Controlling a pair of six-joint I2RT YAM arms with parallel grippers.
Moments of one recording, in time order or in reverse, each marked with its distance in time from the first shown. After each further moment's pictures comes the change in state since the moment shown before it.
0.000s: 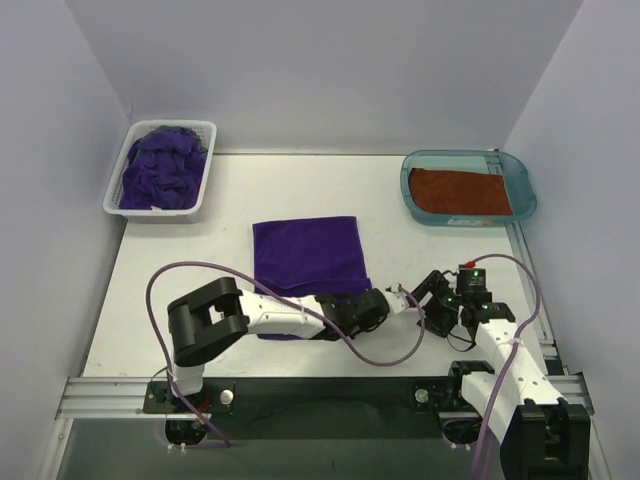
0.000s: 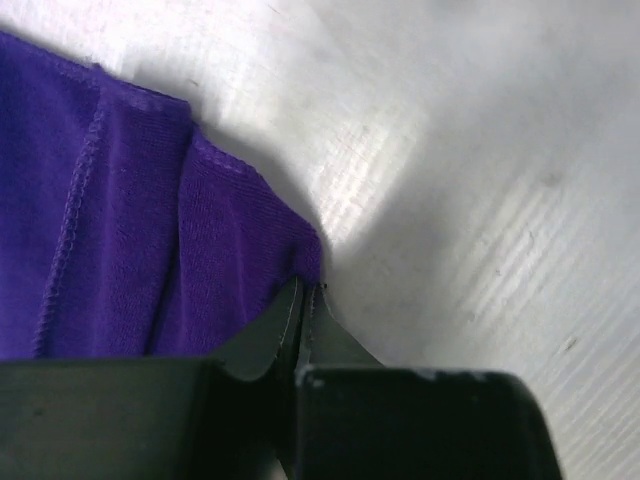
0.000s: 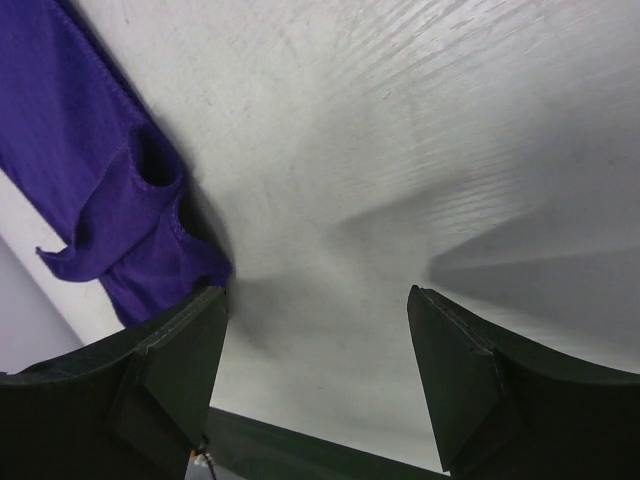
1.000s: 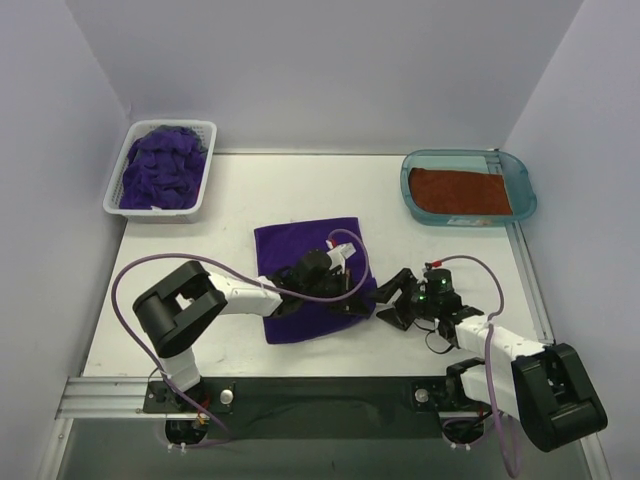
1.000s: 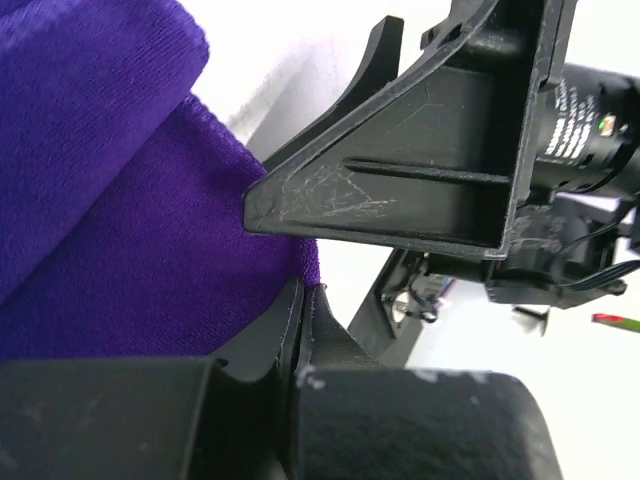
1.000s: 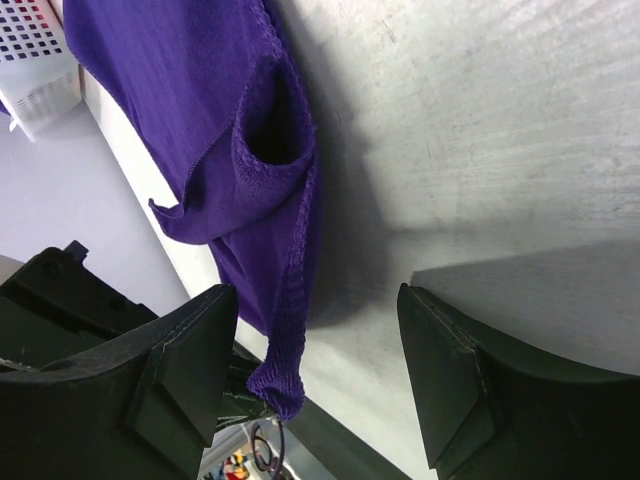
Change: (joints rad) left arm 0.353 -0.130 -0.317 0.588 0.789 -0.965; right arm 0.304 0.235 -0.155 0.673 -0.090 0.381
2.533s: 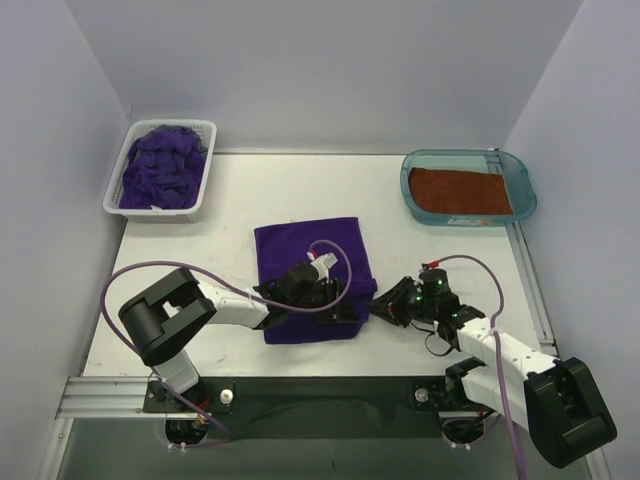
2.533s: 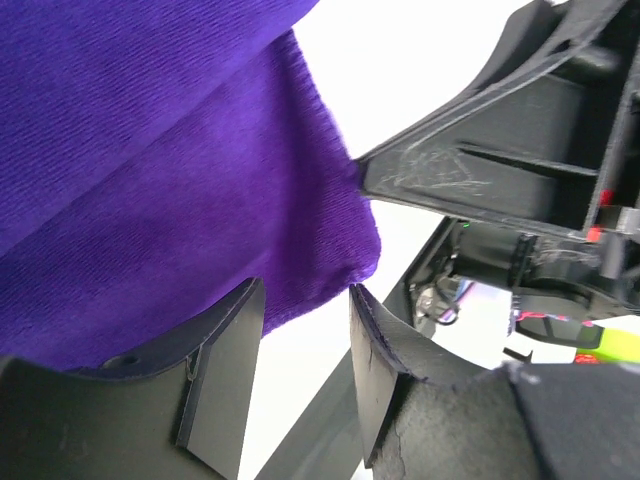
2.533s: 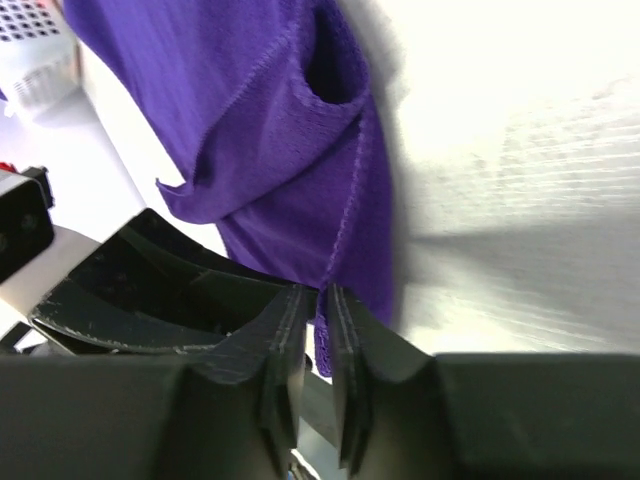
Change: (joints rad) left arm 0.000 -0.084 -0.172 0.048 -0.096 -0.098; right arm 0.084 -0.089 0.027 -0.106 0.045 0.077
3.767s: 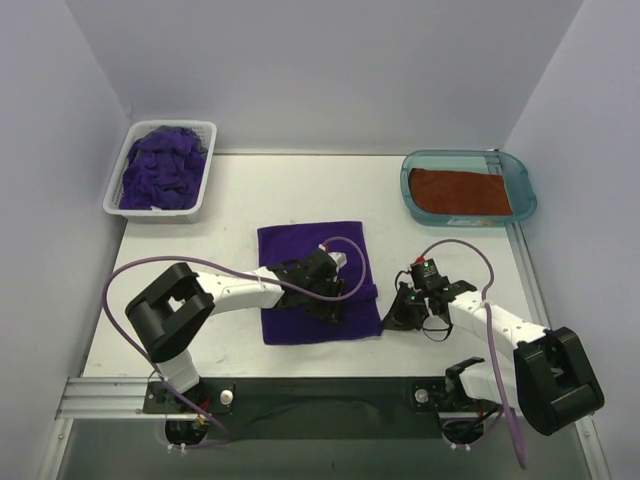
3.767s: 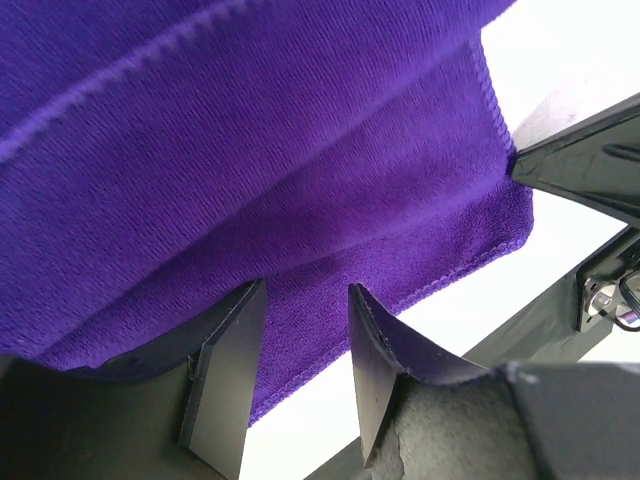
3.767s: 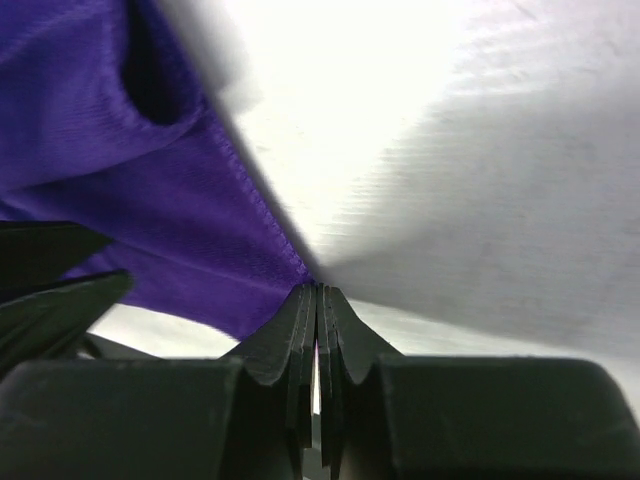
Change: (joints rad) left arm 0.000 0.040 0.291 -0.664 -0.146 0.331; right arm 0.000 0.170 0.219 -0.465 0.087 -0.420
